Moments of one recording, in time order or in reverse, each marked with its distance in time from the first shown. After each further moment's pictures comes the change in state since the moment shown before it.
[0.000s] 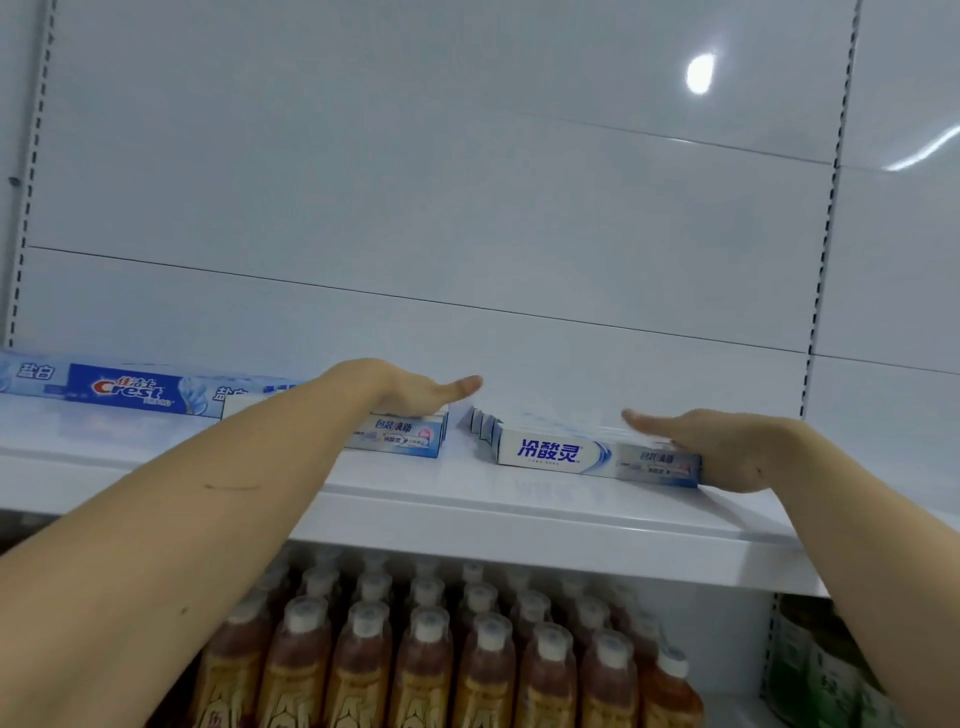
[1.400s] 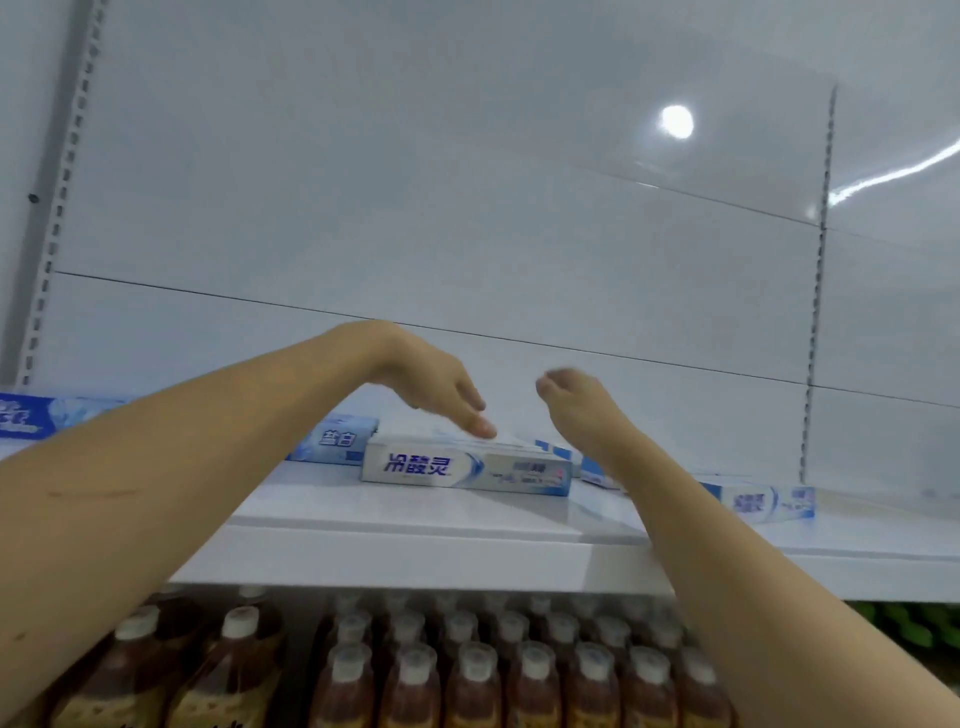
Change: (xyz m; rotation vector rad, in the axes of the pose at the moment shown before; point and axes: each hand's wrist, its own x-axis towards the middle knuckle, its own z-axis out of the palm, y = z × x) left_hand -0.041 -0.112 -0.076 0.227 -0.018 0.435; right_hand -0.011 -0.140 0.202 -0.147 0.471 -0.480
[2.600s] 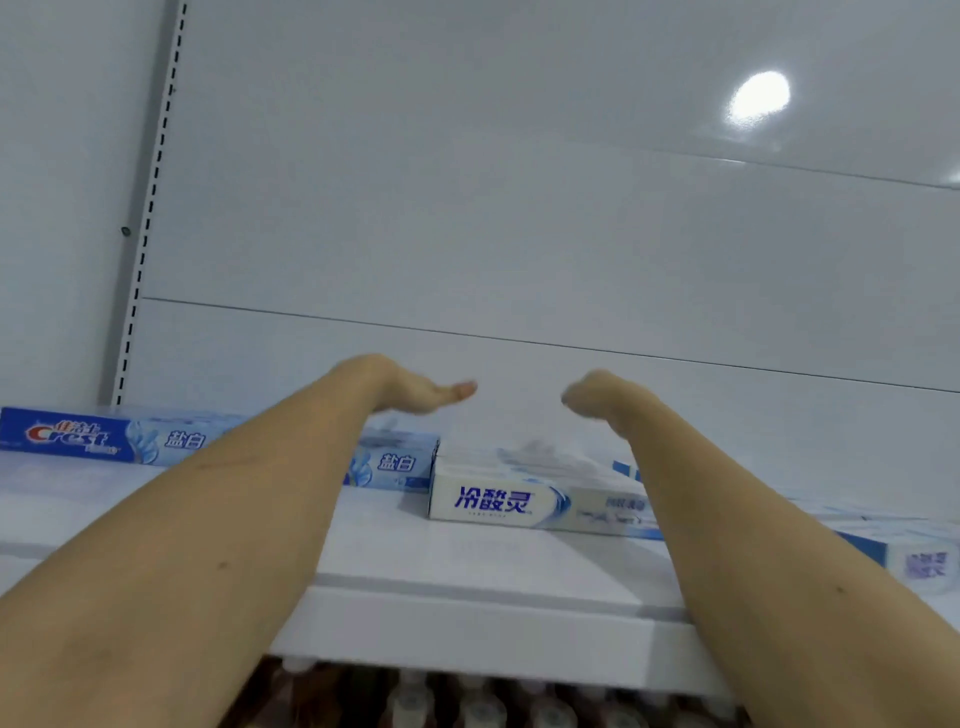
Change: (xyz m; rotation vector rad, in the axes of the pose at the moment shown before) left_hand 0.034 -0.092 0.012 -0.403 0.013 -0.471; right_hand 0.078 -0.032 0.041 0.000 -0.230 0.279
